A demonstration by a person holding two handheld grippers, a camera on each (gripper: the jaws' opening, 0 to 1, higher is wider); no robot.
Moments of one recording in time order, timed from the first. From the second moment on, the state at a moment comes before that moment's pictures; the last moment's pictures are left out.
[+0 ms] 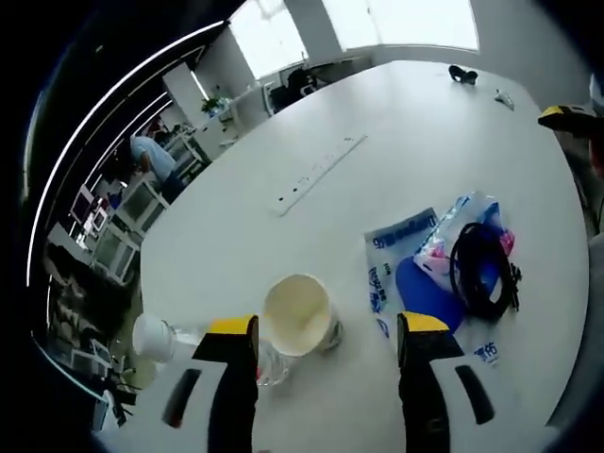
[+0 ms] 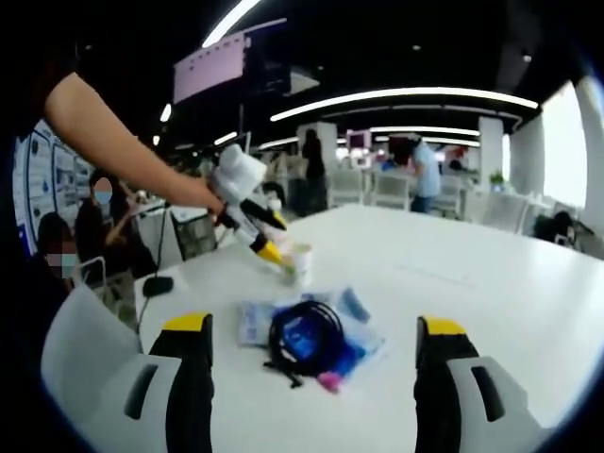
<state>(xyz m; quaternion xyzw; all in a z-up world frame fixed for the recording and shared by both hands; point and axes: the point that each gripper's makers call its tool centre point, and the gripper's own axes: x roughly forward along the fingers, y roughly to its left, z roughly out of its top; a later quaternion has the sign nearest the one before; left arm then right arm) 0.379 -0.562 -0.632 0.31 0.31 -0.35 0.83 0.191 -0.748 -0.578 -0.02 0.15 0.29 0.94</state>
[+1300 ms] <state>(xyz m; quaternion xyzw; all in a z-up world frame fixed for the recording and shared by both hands) 0.373 -0.565 -0.644 0.33 0.32 -0.35 0.81 0.189 -0.746 -0.584 -0.04 0.17 0.30 0.94</state>
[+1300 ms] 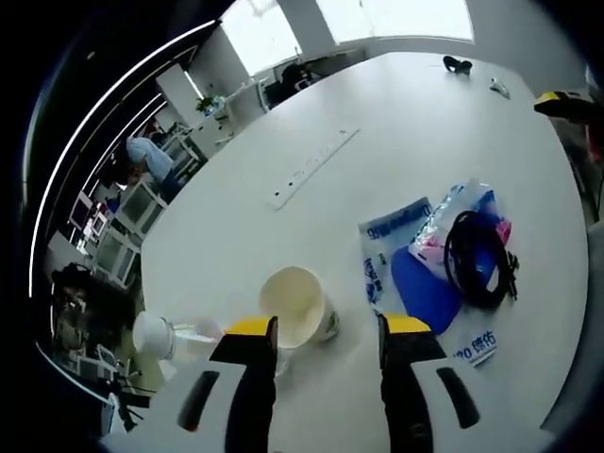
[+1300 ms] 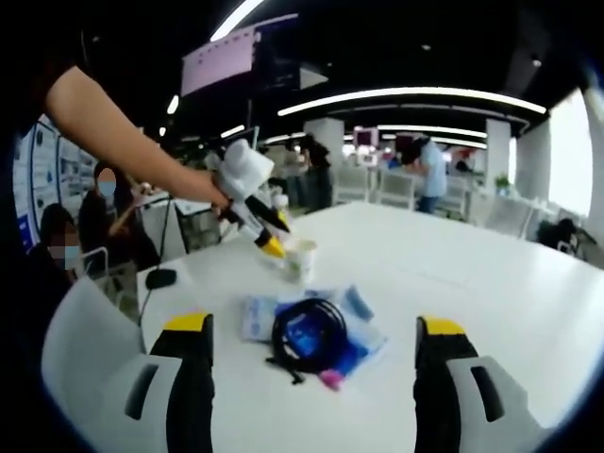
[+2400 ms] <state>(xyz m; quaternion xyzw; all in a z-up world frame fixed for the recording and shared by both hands) 0.388 -0.560 -0.678 0.41 0.34 -0.37 0.76 0.186 -0.757 -0.611 -0.04 0.20 0.29 0.94</state>
